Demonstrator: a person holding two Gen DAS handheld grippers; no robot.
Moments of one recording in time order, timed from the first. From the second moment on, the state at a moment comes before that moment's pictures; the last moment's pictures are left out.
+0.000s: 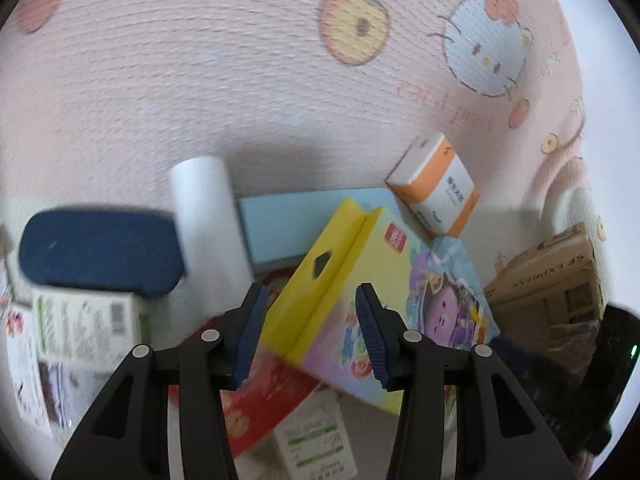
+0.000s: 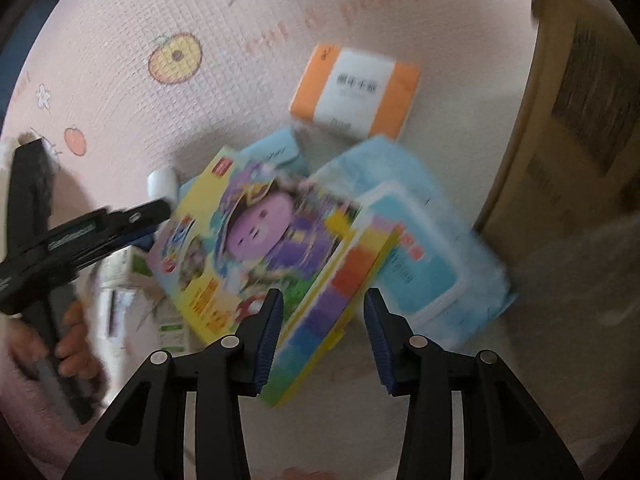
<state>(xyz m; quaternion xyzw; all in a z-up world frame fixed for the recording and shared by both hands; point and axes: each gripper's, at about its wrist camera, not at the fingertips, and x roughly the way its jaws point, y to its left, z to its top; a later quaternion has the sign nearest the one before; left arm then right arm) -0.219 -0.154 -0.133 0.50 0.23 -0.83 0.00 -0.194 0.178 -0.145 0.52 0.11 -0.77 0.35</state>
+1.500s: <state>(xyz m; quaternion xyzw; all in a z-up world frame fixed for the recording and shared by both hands) -0.212 -0.125 -0.157 0.53 0.30 -0.79 -0.04 -0.241 0.123 -0.182 0.57 0.05 -0.68 0.46</state>
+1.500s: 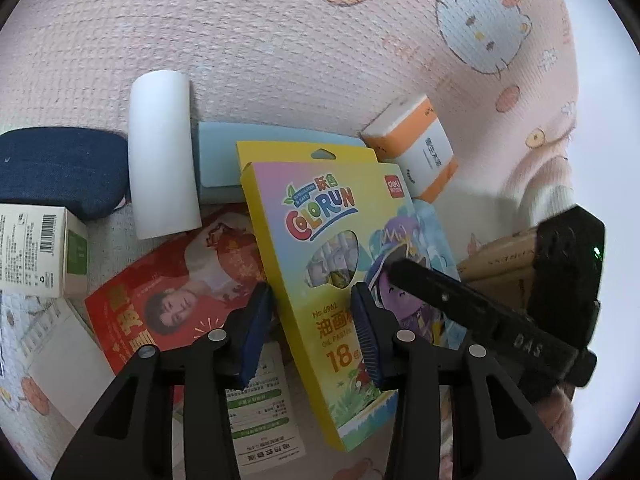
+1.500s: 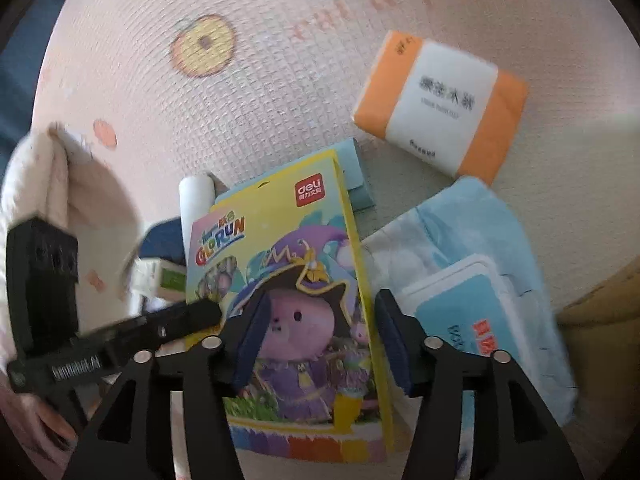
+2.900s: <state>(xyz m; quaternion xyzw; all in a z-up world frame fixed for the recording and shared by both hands) -0.226 0.035 0.028 0.37 0.22 -0.88 -0.21 -0.214 0.281 0.050 0.35 0.06 -0.86 0.38</state>
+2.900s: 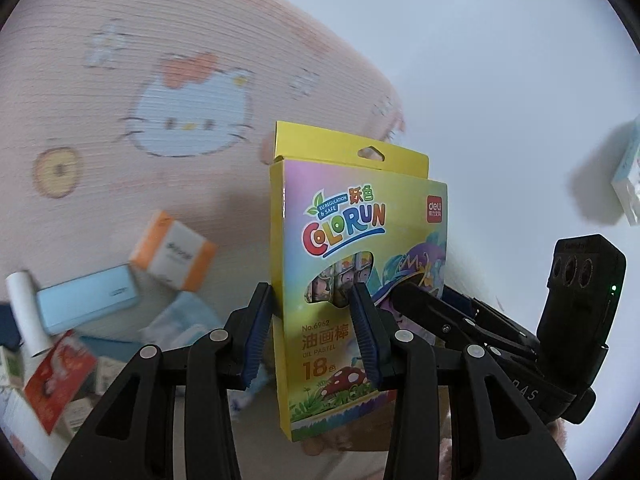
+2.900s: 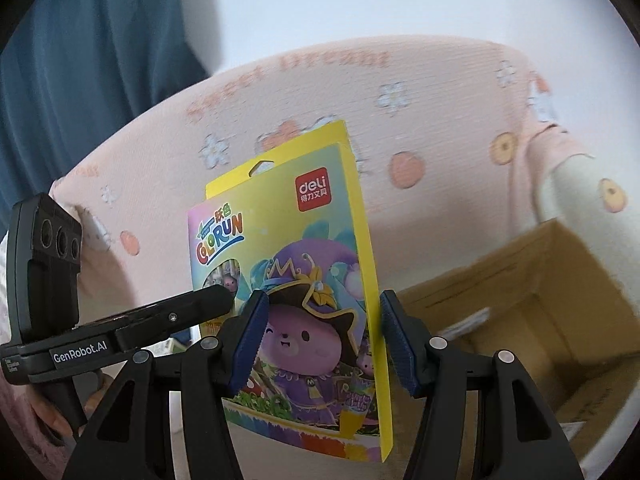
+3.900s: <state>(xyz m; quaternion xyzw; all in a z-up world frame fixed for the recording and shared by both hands) -0.316 0.232 -0.042 0.55 0.25 -0.76 -0.23 -0.374 0.432 0.021 0.46 0.05 -0.84 0.28</state>
